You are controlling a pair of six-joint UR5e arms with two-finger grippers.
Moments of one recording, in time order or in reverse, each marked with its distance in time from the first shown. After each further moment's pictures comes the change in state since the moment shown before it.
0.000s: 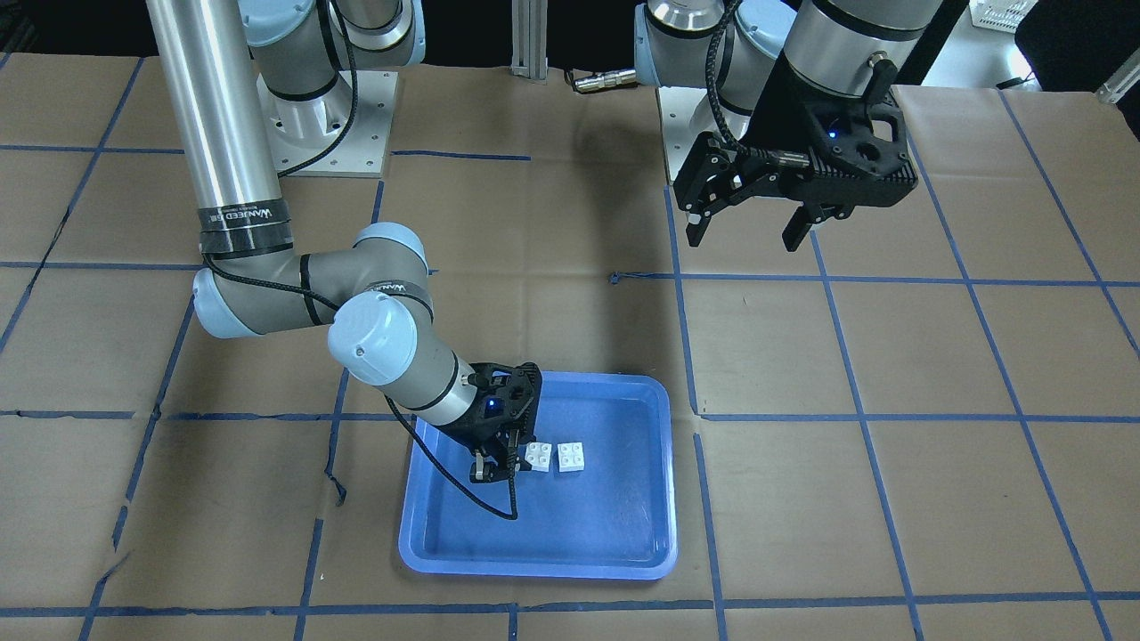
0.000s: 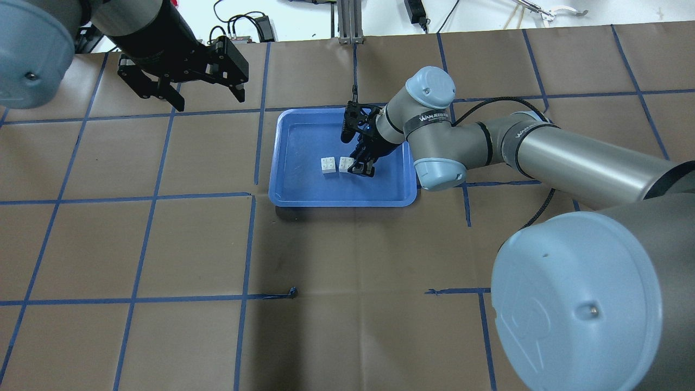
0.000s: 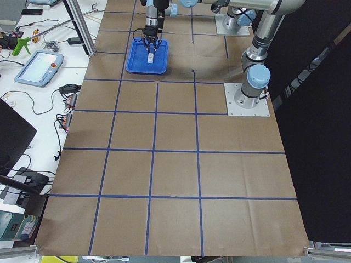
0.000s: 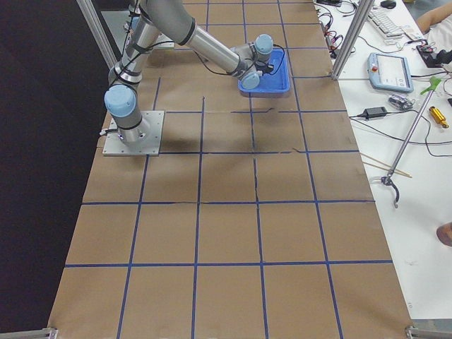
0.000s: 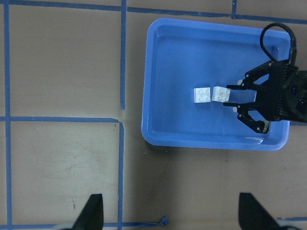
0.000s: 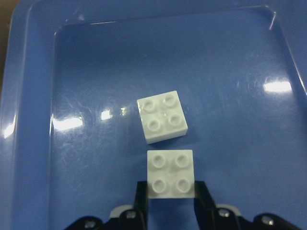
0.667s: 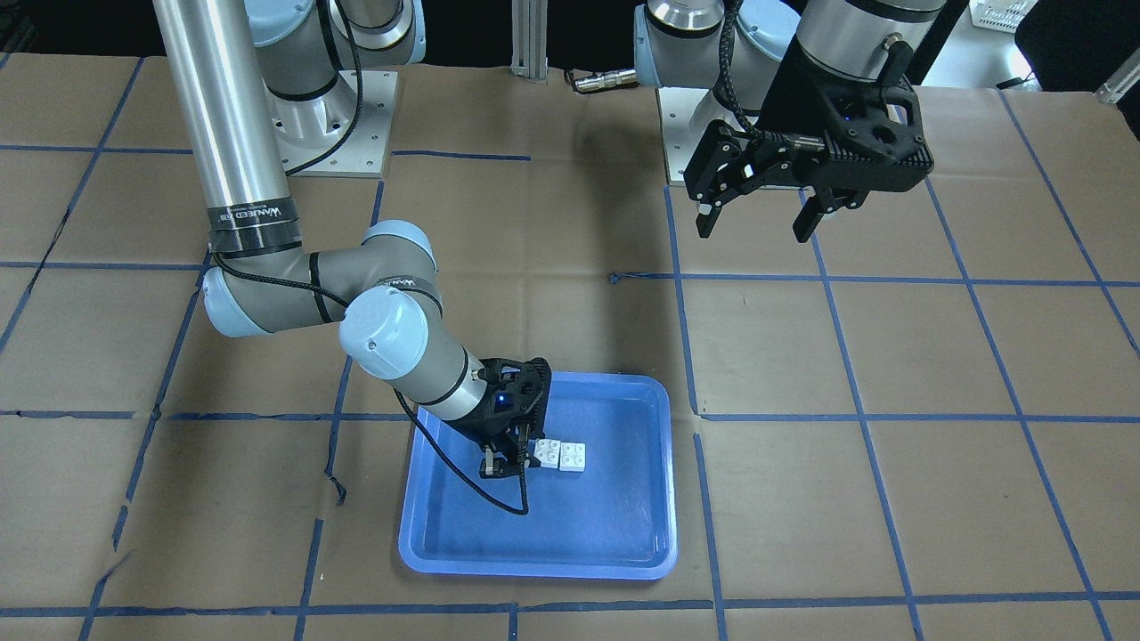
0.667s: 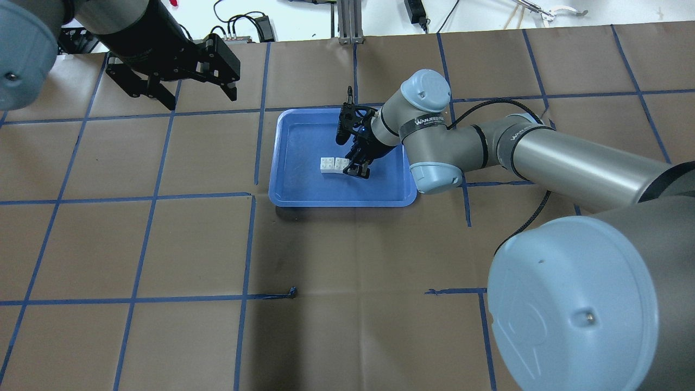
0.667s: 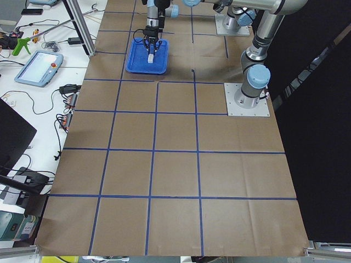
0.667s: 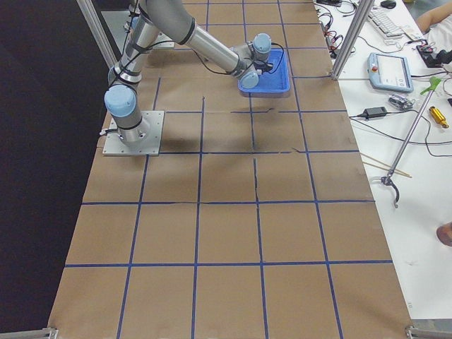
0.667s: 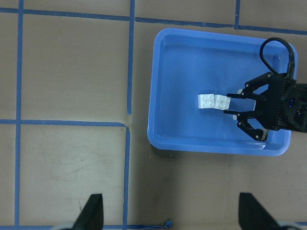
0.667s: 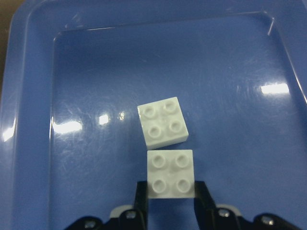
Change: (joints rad) left arm 0.009 0.013 0.004 -0.009 0.003 0.010; right arm 0.018 -0.001 0.002 -0.015 0.003 0.017
